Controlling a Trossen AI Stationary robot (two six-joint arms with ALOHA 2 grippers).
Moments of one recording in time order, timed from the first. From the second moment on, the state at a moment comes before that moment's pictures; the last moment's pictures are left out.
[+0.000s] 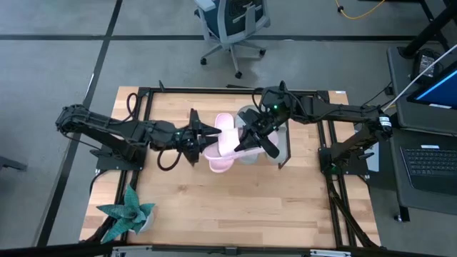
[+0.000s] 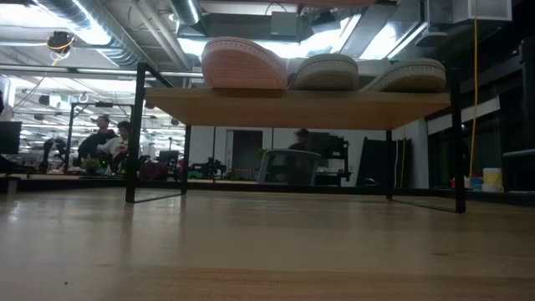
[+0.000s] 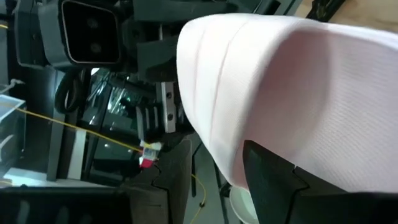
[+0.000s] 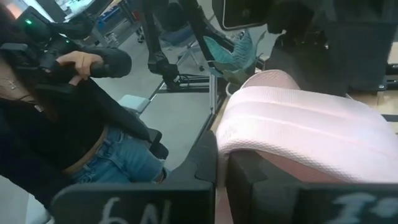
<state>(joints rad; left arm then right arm) -0.20 1.17 1.03 -0.03 -0.45 1.05 -0.09 1.51 1.51 -0.36 -0.68 0.18</state>
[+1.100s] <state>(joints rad) -0.20 1.19 1.03 0.00 -0.65 1.06 -0.12 1.54 1.51 -0.30 -0.67 0.17</state>
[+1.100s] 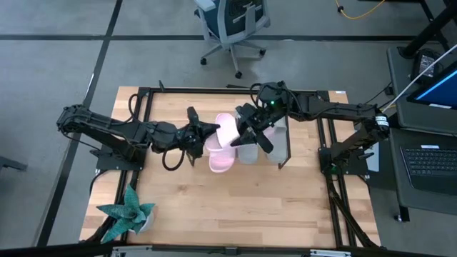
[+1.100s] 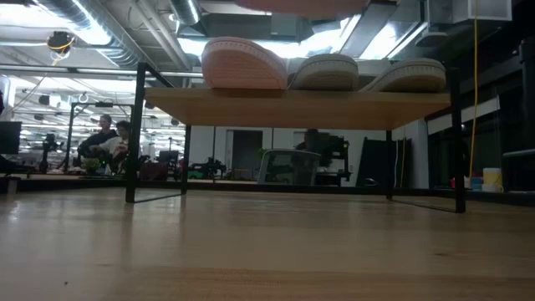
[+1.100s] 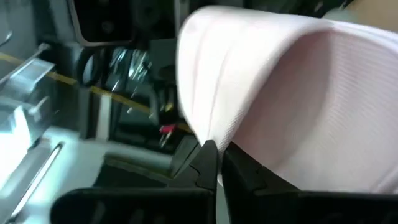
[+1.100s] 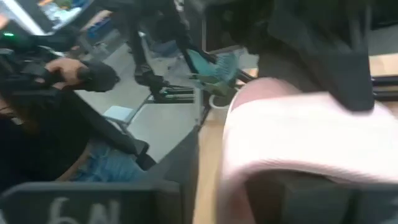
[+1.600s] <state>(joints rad) -0.31 1.18 1.03 -0.02 -1.06 1.11 -0.26 1.49 1.51 -0.33 -0.66 0.17</state>
